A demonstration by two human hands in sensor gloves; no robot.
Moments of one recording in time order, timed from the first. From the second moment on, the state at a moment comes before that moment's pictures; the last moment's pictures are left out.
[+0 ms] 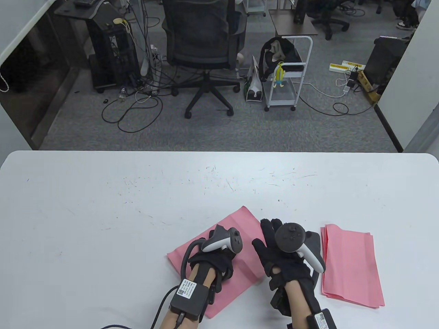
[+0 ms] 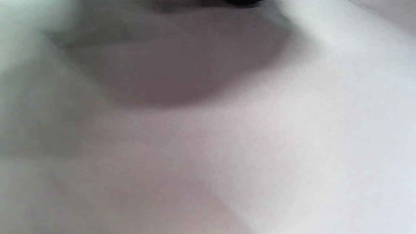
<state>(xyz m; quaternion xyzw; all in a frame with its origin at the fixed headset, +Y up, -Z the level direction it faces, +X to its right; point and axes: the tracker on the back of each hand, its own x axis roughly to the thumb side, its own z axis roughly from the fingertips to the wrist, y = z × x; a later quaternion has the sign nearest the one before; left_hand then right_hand) -0.037 -0.798 -0.378 -0.41 -0.13 -0.01 0.90 0.150 -0.701 -0.324 0.02 0.19 0.94 0.29</state>
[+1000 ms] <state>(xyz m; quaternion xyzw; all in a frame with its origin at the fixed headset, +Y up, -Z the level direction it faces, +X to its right) -0.020 -0.795 -0.358 -0.35 -0.27 -0.17 0.88 0.151 -0.707 -0.326 0.01 0.20 0.94 0.29</state>
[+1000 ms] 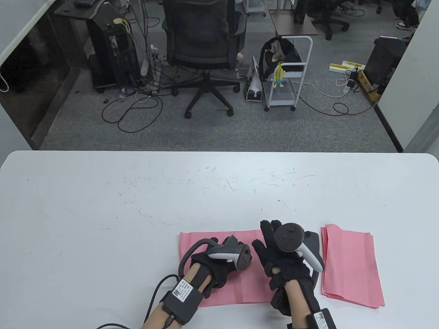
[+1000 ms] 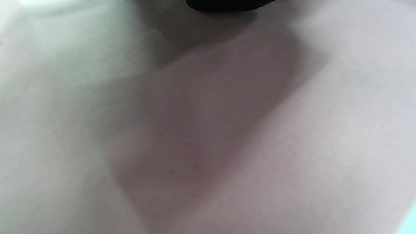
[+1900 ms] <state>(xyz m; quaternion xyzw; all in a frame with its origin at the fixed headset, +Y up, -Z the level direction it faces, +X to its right) -0.151 -0.786 -0.321 -0.27 -0.08 -0.01 0.96 0.146 -0.716 -0.329 0.02 0.21 0.94 0.28</state>
